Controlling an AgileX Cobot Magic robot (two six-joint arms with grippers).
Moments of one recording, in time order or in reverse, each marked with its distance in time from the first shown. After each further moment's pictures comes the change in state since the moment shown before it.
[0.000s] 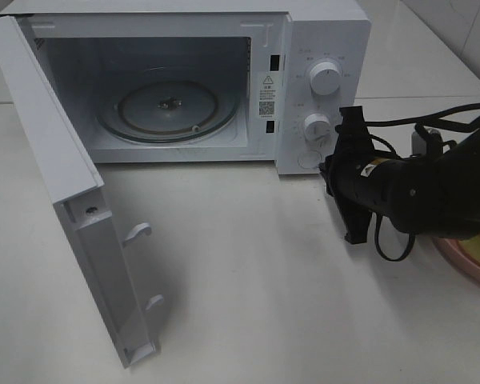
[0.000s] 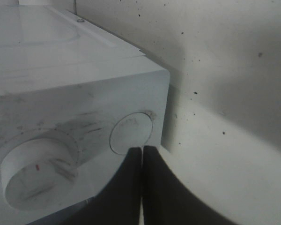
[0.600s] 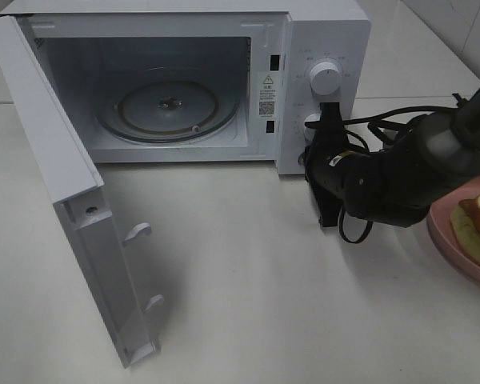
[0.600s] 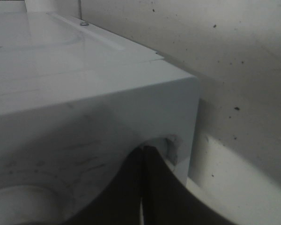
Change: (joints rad) left arm 0.000 0.000 0.000 0.000 0.000 0.000; right arm 0.004 0.178 -0.190 0.076 -0.055 -0.021
